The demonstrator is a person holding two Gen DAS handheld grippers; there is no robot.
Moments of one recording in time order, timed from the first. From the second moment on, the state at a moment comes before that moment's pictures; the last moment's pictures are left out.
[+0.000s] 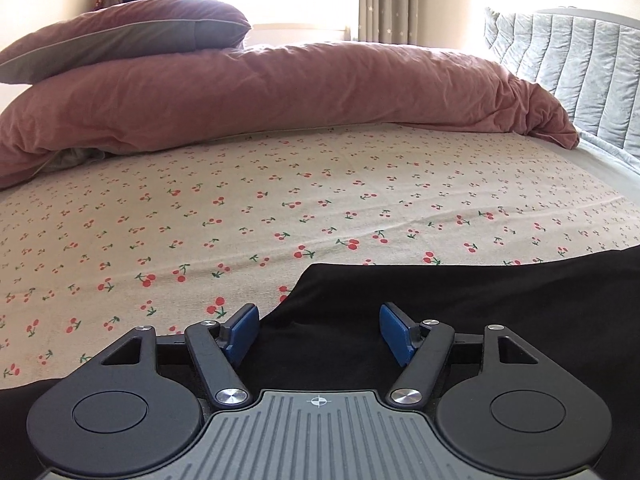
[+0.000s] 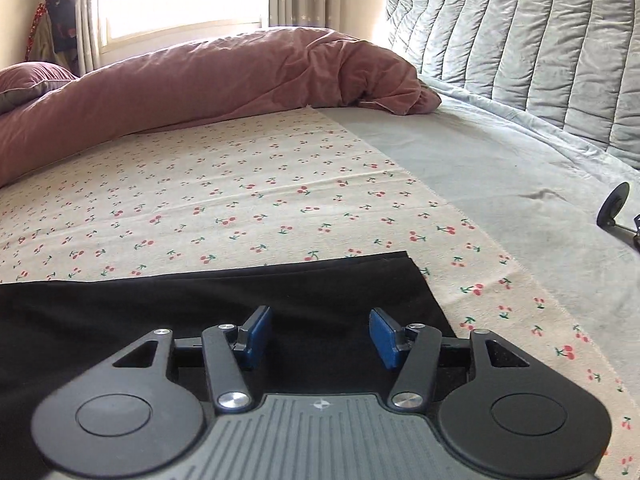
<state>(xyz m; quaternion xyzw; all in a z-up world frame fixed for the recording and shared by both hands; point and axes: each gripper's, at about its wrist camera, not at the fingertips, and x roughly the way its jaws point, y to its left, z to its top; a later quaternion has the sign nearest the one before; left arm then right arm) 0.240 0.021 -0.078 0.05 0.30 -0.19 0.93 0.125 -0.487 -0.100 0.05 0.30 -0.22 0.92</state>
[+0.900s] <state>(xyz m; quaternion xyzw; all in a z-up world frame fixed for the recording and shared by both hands) 0.126 -0.054 -0.049 0.02 0.36 -0.28 0.89 0.049 -0.536 -0.101 0.12 0.36 -0.28 0.88</state>
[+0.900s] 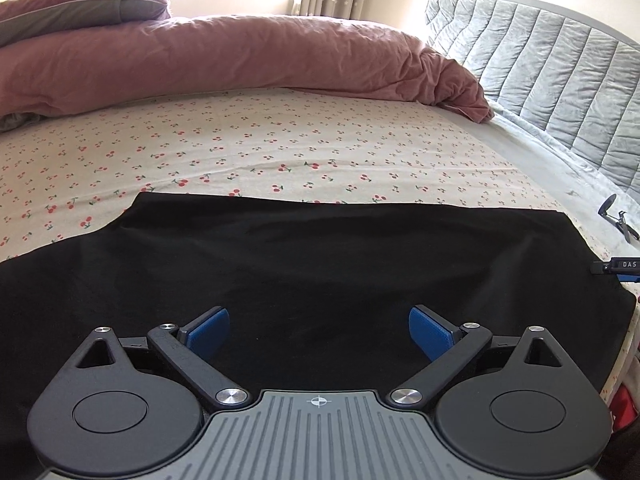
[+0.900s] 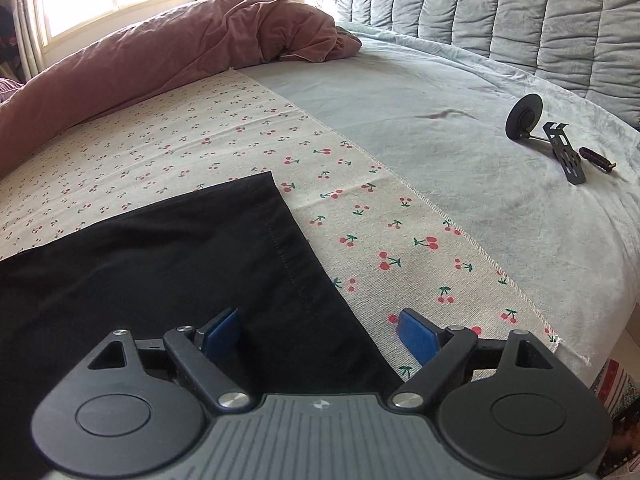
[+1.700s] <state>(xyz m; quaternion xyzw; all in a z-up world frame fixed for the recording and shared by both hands) 0.128 -0.059 -0.057 -0.01 0.36 -0.31 0.88 0.047 -0.530 -0.094 0.18 0.34 -0.21 0.90</state>
